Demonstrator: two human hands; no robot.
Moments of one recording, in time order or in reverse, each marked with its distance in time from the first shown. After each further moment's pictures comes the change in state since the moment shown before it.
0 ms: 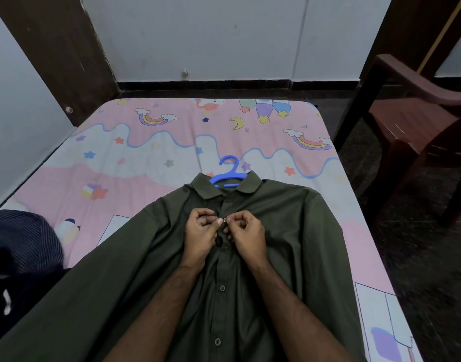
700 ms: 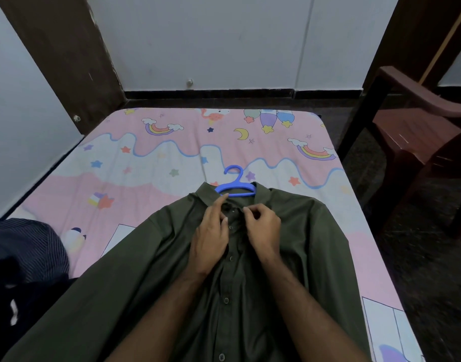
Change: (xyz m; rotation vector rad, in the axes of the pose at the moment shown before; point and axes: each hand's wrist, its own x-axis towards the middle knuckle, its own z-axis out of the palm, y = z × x) left_hand 0.000 0.030 0.006 0.798 -0.066 0.548; right_hand 0.031 -0.033 -0.014 -0.301 0.223 -0.072
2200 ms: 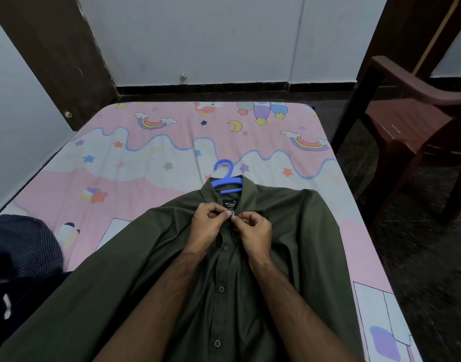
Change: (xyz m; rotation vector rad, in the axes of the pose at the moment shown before) left_hand 0.015 -0.011 0.016 -0.457 -0.055 -0.390; right_hand -0.027 0.024 0.010 0.467 -0.061 0.210
